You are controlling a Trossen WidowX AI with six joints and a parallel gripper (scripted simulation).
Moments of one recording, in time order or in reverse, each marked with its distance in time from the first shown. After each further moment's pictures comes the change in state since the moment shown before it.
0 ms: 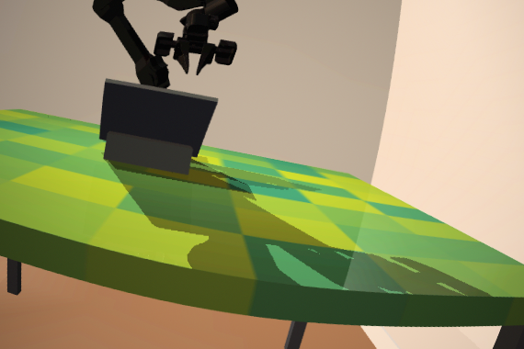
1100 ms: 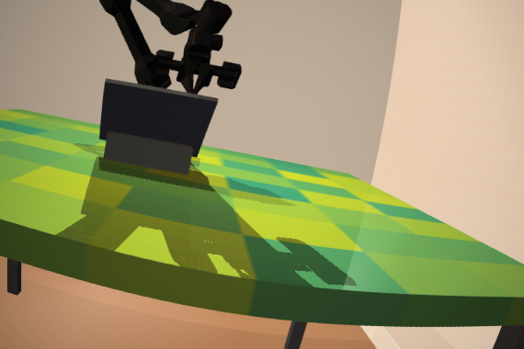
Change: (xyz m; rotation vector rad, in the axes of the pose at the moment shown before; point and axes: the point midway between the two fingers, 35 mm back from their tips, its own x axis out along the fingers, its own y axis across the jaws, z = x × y) arm 0.088 0.001 0.019 -0.016 0.001 -0.044
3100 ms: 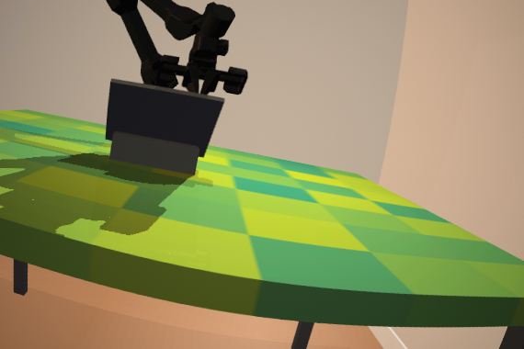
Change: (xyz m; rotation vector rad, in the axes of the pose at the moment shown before) arm 0.015 0.000 -0.001 -0.003 0.004 -0.002
